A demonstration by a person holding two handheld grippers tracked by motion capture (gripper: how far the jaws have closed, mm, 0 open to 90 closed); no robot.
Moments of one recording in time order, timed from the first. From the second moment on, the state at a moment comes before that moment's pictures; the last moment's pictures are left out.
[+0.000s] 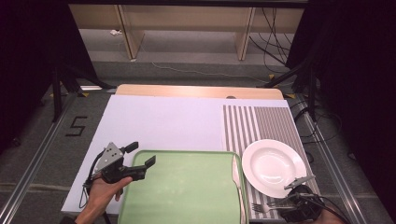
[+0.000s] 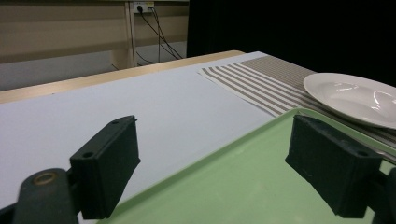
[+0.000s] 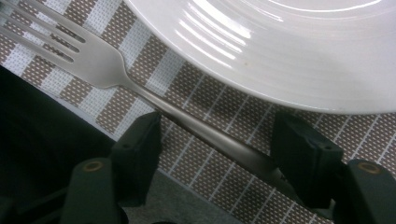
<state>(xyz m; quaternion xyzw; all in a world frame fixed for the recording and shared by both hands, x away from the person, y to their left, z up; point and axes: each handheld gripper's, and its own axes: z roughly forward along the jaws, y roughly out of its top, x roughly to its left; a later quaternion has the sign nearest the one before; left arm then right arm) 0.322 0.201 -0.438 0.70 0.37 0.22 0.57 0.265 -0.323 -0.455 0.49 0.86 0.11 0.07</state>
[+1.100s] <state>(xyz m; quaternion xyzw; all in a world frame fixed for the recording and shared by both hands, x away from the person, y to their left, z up) 0.322 0.201 -0.439 0.70 0.37 0.22 0.57 0.269 -0.298 -0.450 0.37 0.93 0.04 0.05</state>
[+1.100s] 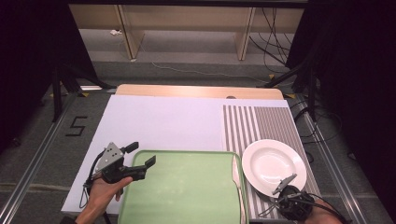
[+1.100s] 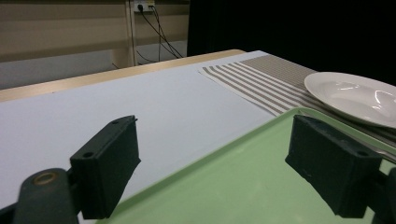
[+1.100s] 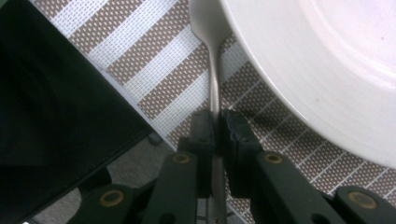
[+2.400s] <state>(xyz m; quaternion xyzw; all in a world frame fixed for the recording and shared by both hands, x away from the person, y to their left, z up) 0.321 0.203 -0.438 0.69 0.38 0.22 0.57 0.291 -0.218 -0.405 0.32 0.92 0.22 0.03</state>
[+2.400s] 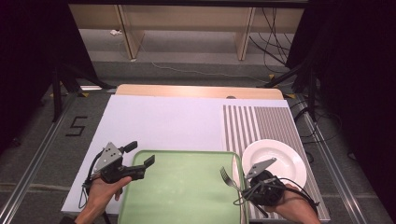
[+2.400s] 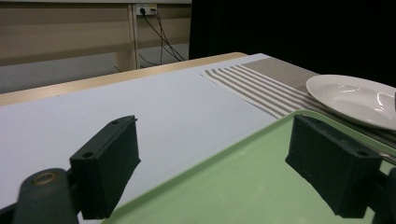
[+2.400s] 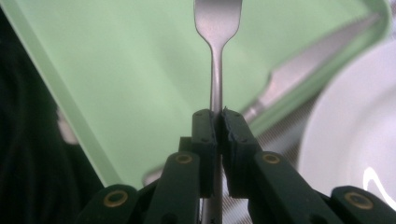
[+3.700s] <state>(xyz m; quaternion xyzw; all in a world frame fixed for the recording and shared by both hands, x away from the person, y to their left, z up) 0.323 0.204 -0.438 0.69 0.38 0.23 0.58 0.312 -0.156 -0.435 0.33 0.92 0.22 -0.04</state>
